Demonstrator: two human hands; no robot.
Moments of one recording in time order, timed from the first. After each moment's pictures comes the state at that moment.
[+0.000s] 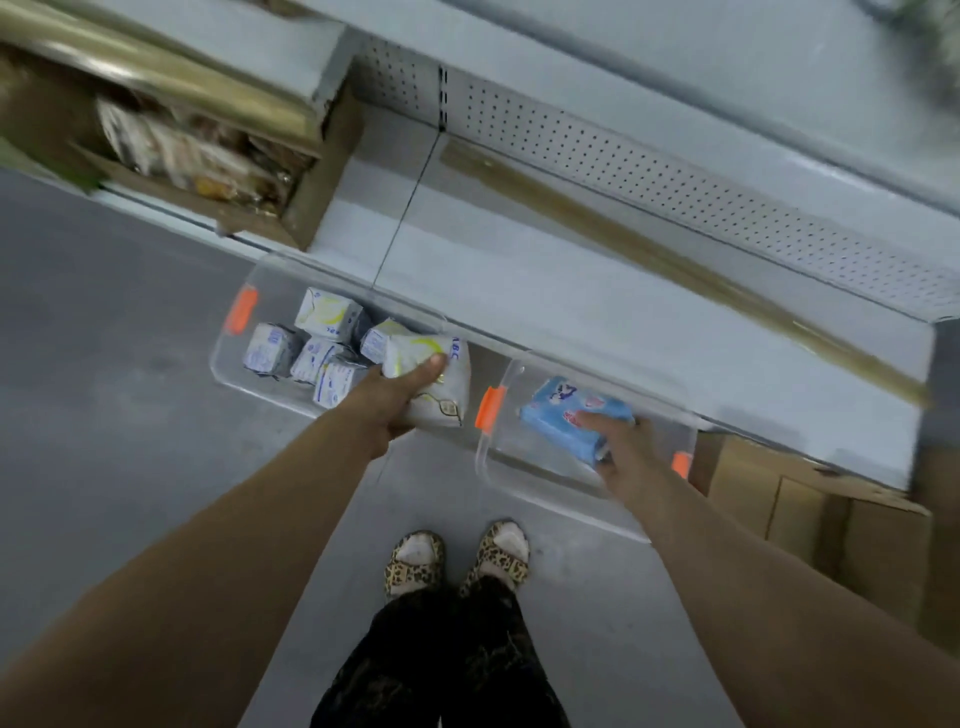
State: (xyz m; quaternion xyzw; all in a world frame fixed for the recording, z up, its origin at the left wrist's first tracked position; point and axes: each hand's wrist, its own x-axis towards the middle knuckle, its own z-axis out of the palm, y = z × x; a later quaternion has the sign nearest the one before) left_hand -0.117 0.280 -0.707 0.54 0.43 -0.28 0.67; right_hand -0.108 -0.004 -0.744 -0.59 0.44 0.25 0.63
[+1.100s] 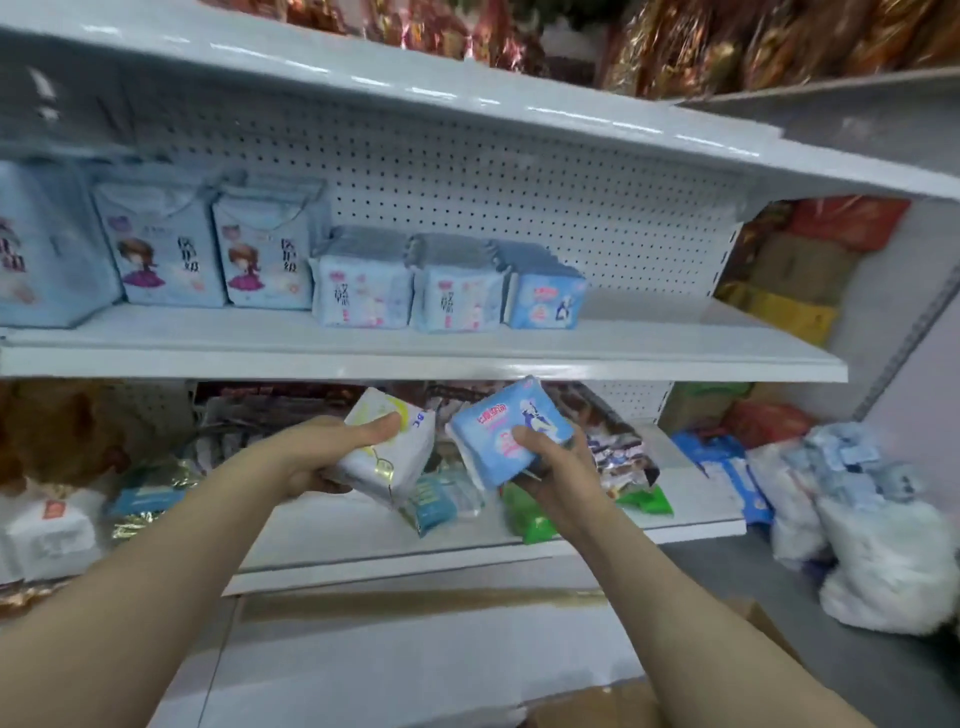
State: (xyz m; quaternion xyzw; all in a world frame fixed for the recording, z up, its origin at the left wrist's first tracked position) left_hand -0.034 0.143 -0.171 0.78 -0.06 -0.27 0.56; right_hand -0.125 -0.125 -0.208 -0.54 0.13 -0.12 0.82
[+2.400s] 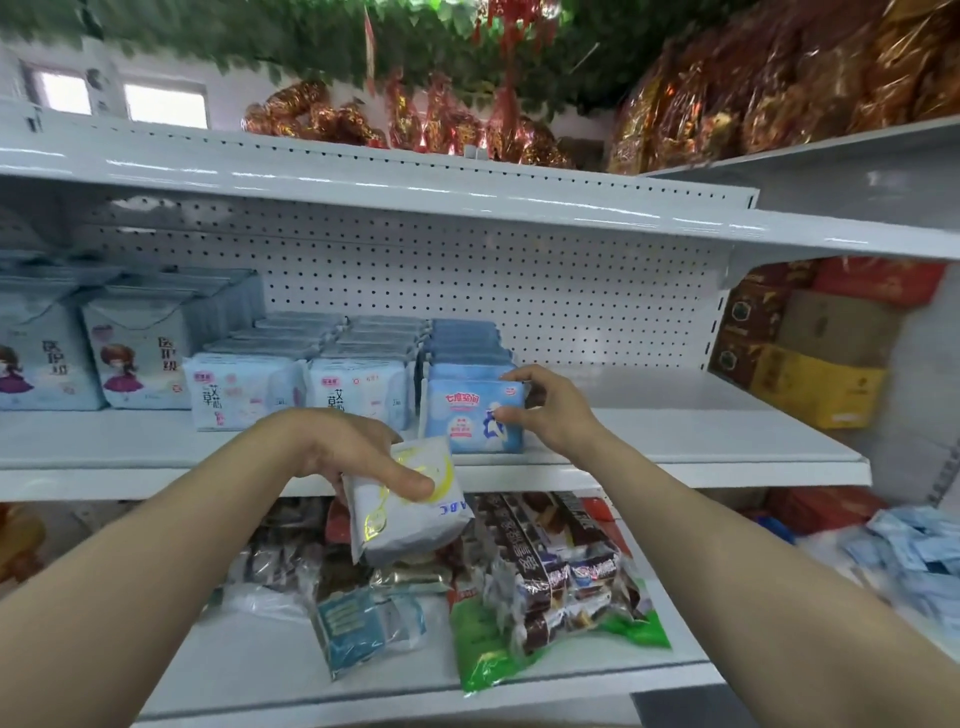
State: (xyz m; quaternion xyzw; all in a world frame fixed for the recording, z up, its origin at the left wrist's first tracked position) left_hand 0.006 -0.042 -0.046 0.88 -0.22 -0.31 0.29; right_hand 0.017 -0.313 -0.088 -0.85 -0.03 -0.19 0.50
